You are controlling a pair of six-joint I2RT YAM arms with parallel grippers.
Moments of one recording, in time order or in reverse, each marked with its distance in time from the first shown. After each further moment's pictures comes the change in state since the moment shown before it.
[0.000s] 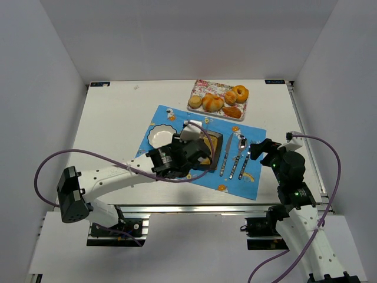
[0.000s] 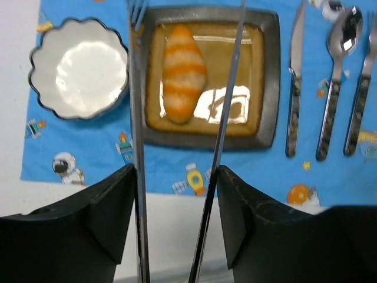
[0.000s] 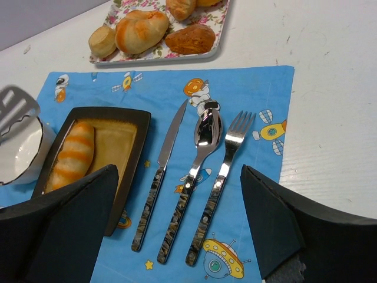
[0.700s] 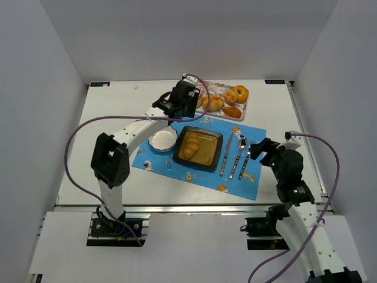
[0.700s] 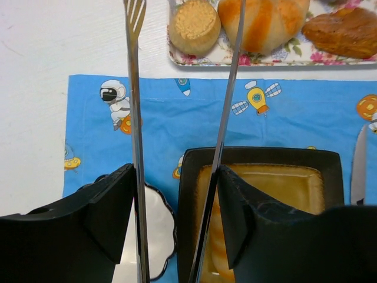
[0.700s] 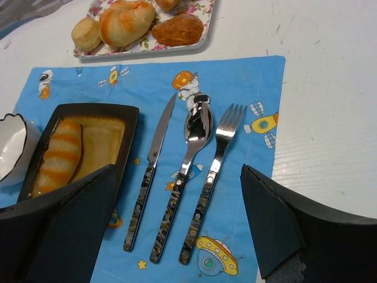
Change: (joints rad) left arm 0.536 0.438 0.399 0.289 0.412 0.482; right arm 0.000 0.040 0.000 0.000 0.026 0.000
